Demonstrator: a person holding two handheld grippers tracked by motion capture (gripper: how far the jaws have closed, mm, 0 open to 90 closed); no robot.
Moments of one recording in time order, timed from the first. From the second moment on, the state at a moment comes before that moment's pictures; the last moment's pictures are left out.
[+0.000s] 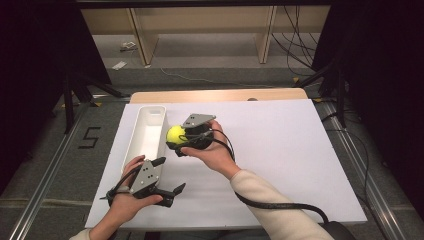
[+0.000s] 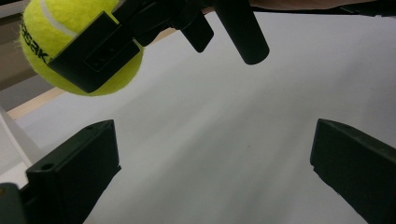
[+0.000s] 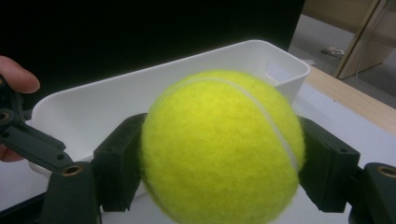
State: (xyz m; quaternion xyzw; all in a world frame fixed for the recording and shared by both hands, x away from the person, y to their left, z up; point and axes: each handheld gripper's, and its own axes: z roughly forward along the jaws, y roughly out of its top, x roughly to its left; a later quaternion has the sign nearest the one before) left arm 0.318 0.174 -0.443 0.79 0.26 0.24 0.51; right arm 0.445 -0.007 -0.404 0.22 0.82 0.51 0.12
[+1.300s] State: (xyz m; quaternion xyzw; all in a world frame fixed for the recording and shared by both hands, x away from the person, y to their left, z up) left arm 0.317 0.173 -0.444 0.79 0.26 0.24 0.51; right arm 0.449 0.002 -0.400 0.22 0.82 0.52 0.12
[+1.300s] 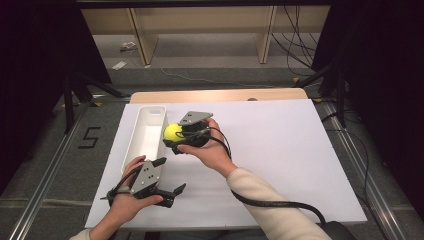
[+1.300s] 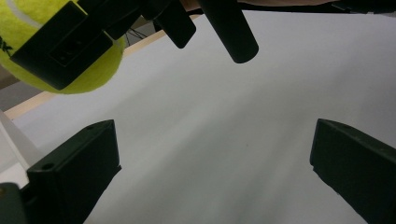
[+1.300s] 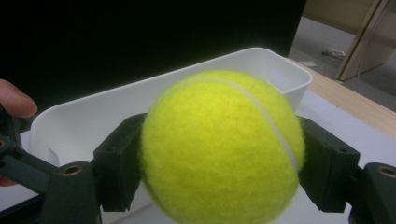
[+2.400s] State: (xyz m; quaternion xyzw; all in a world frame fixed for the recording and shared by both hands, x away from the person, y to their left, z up) left arm 0.317 0.173 -0.443 0.79 0.25 0.24 0.51; right arm 0.452 0.011 -0.400 0.22 0.82 0.52 0.12
